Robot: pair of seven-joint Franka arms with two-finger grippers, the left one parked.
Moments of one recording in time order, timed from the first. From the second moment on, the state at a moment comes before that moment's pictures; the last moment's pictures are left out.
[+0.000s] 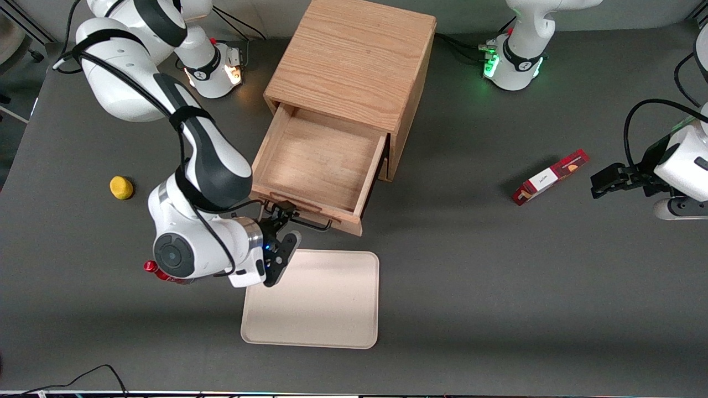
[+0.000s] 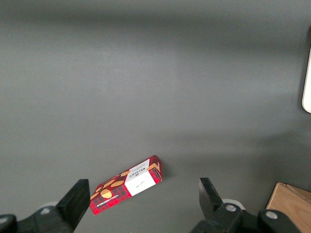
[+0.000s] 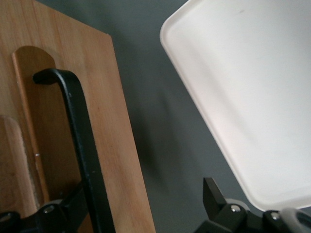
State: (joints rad) arm 0.14 0.85 0.43 -0.99 0.07 1.57 -0.51
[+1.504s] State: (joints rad) arm 0.12 0.53 0.62 -1.56 0.07 1.77 -0.39
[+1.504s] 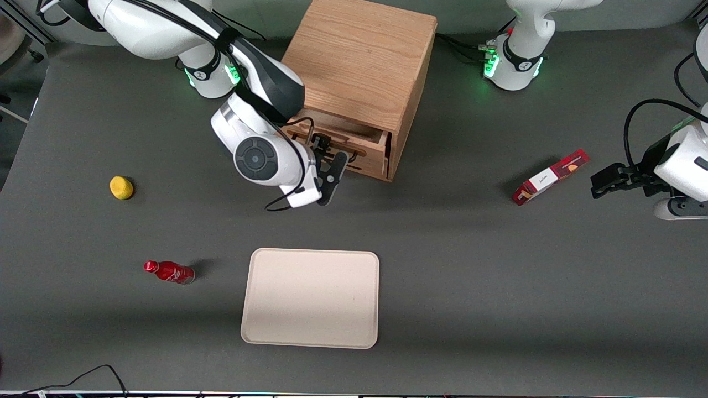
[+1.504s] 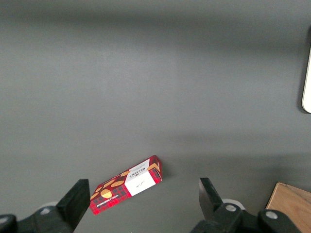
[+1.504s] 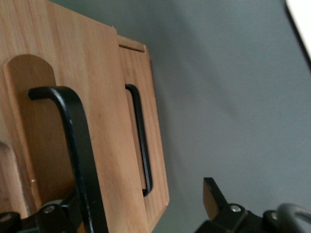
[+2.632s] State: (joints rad) arm 0.08 0.47 0.68 -1.60 0.16 1.79 -0.34
